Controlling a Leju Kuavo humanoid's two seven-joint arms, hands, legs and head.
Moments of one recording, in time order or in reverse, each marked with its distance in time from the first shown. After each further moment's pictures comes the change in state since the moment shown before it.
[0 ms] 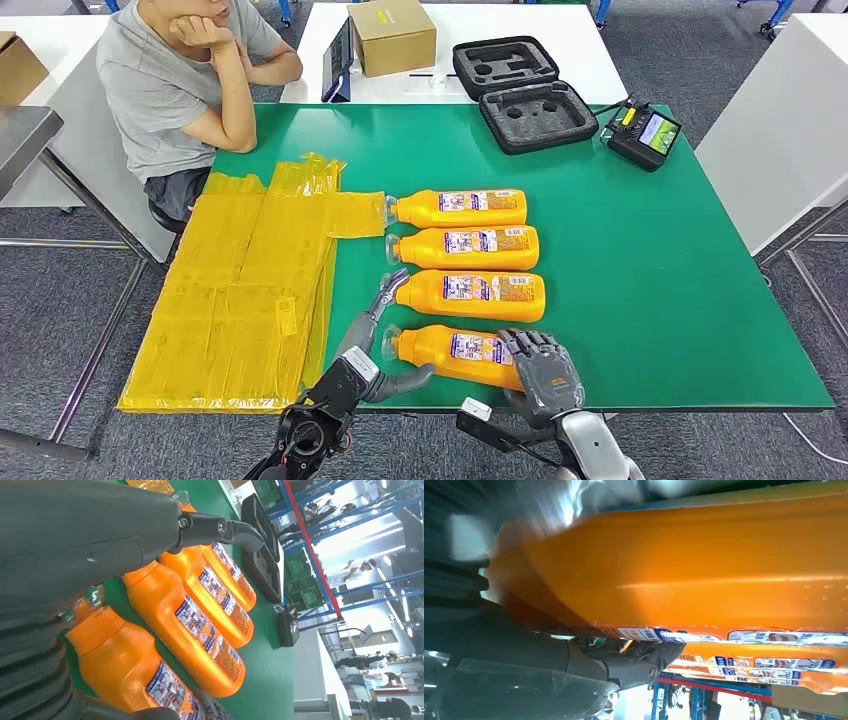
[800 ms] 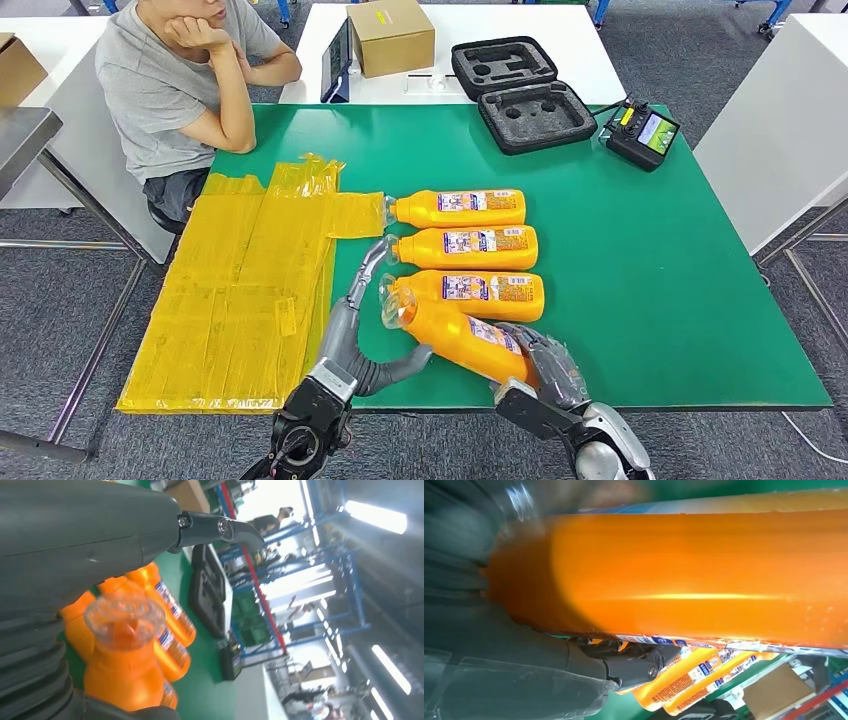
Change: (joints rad) left arm 0.033 0.050 -0.111 -0.258 0.070 0.185 -0.006; right arm -0.038 0.000 -0.094 0.042 -0.638 0.215 -0.354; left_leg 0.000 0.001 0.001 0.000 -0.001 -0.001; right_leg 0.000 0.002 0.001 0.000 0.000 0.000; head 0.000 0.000
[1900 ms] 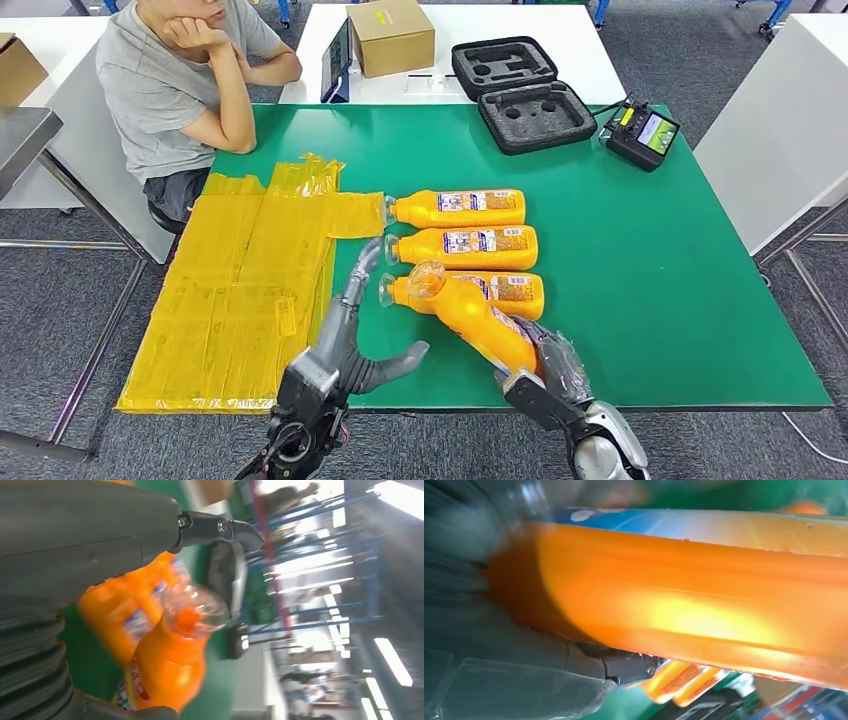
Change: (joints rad) left arm -0.011 0.016 -0.001 0.009 0.116 -0.071 0.002; right arm -0.025 0.038 -0.043 0.068 -0.010 -0.056 -0.041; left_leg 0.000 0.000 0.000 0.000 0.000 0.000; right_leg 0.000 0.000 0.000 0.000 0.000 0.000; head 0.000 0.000
